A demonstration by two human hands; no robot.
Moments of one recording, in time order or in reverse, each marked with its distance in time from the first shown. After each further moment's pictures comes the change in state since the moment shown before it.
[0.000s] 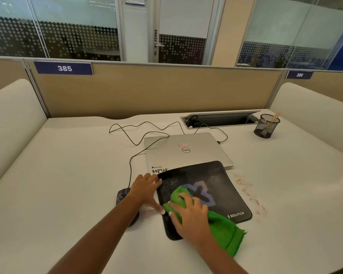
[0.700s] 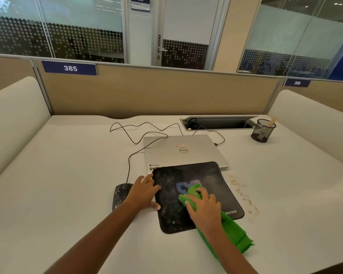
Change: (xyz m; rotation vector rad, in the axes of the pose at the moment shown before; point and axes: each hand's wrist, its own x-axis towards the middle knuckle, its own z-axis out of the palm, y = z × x) left_hand -0.019 0.018 0.009 0.035 0.088 0.014; right_hand -0.002 0.042 -0.005 0.073 -0.121 0.258
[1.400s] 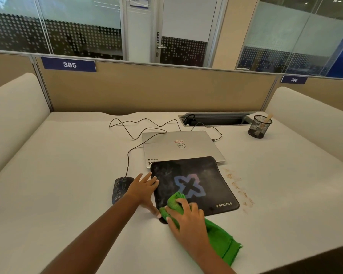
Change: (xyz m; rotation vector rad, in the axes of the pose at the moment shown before) left_hand -0.011 0.011 -0.001 -0.028 -0.174 0.006; right_hand -0.059 -0.032 -0.010 0.000 0.078 -0.260
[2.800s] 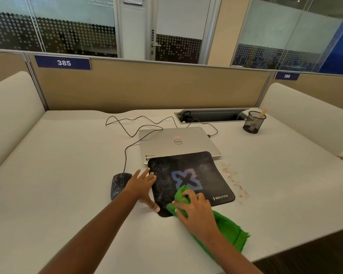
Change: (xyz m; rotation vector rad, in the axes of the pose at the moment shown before) left_hand -0.002 0.001 0.001 -0.056 -0.001 -0.011; right_hand 0.000 0.023 -0.015 -0.001 -0.084 0.036
